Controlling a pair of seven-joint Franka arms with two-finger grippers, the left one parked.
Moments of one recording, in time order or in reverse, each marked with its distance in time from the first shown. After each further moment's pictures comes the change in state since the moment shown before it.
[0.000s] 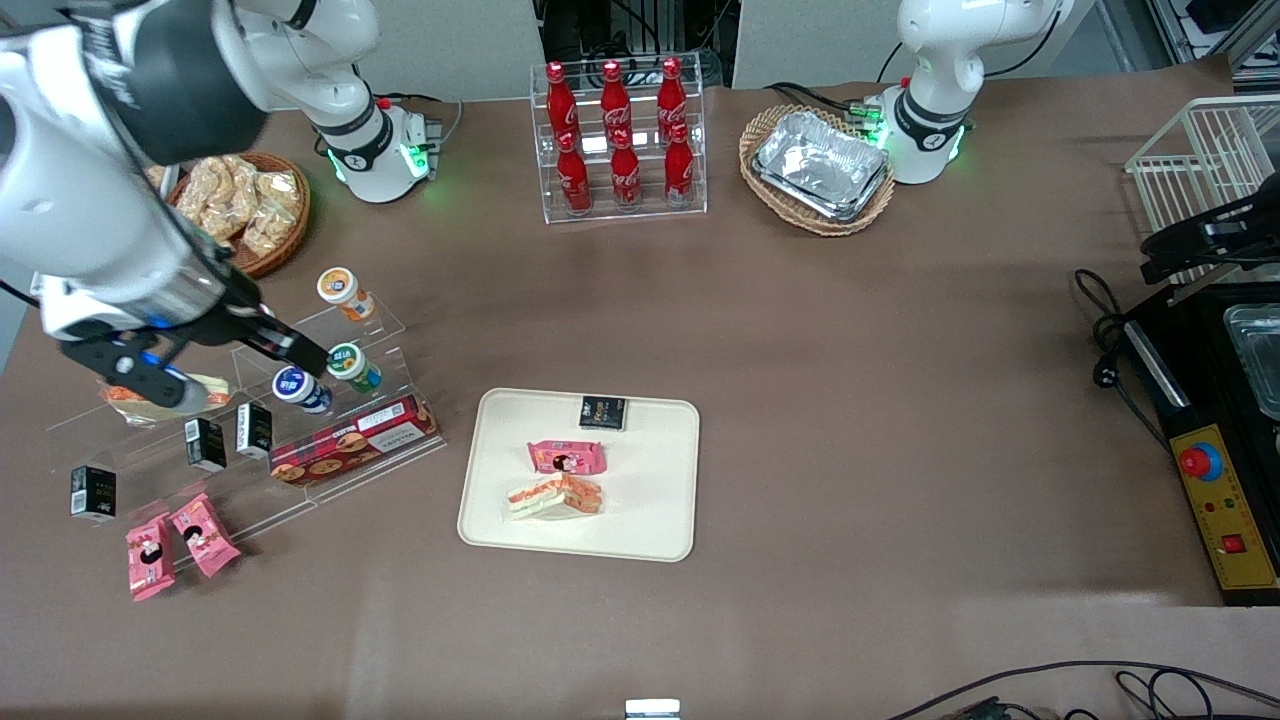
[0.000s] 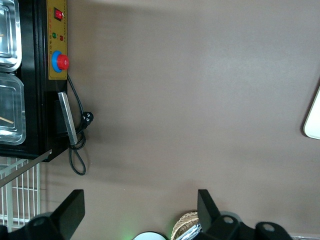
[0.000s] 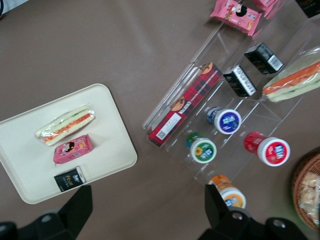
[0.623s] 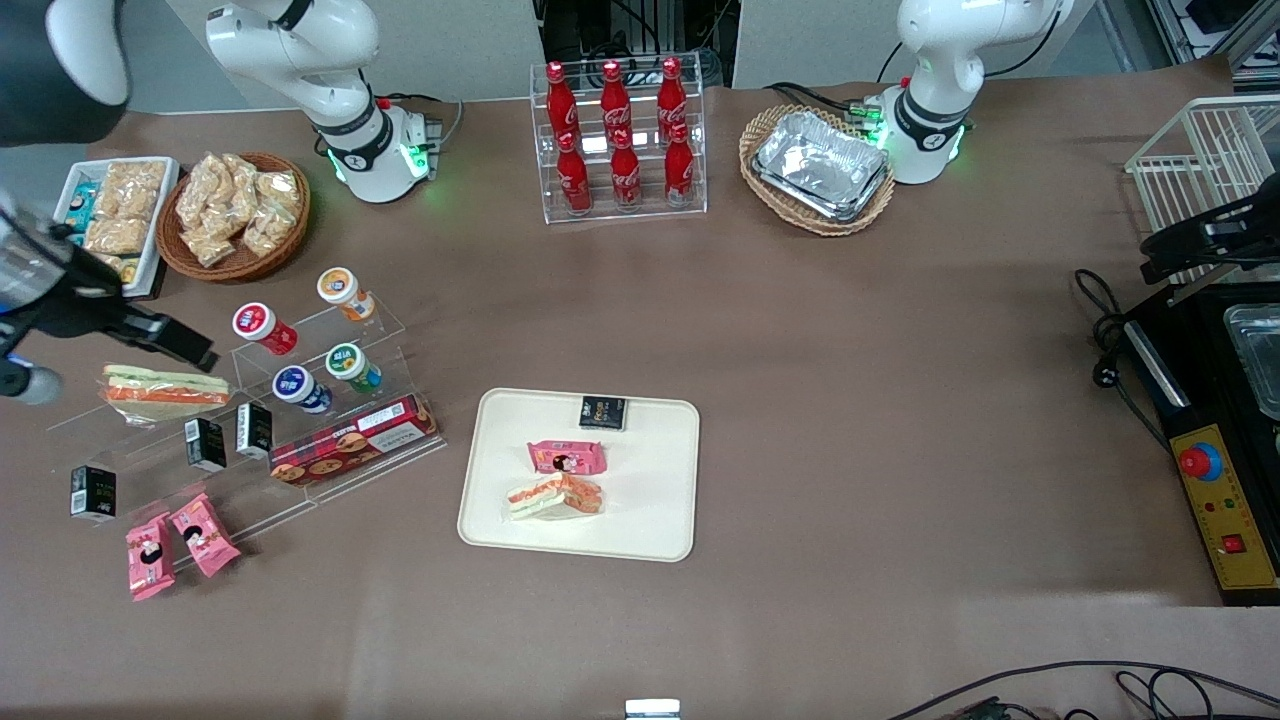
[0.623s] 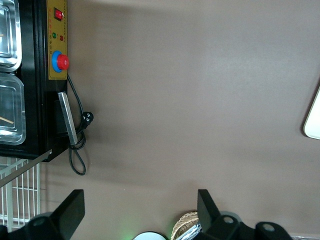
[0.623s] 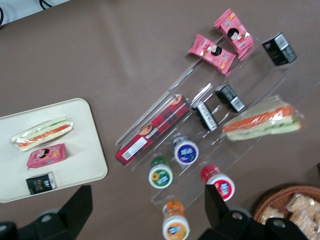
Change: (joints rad) arm -0.193 -0.054 0.011 -0.009 -0.007 0.006 -0.316
